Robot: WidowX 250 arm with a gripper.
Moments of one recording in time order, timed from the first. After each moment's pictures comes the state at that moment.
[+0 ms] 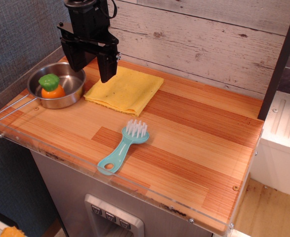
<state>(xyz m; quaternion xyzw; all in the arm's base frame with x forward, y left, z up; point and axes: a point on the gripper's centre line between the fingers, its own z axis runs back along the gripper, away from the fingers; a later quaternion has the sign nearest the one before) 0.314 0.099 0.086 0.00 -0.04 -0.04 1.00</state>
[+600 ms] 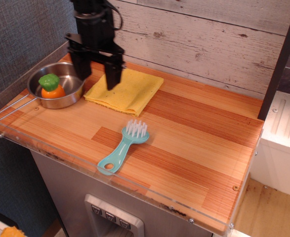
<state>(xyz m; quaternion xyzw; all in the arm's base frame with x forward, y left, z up) 0.329 0.094 0.061 0.00 -0.02 -0.03 1.00</state>
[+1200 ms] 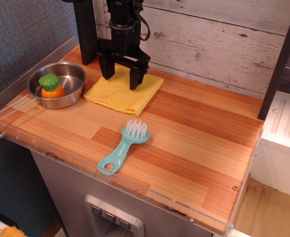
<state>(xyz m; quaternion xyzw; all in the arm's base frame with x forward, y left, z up) 0.386 0.095 0.019 0.04 -0.02 -0.02 1.00</state>
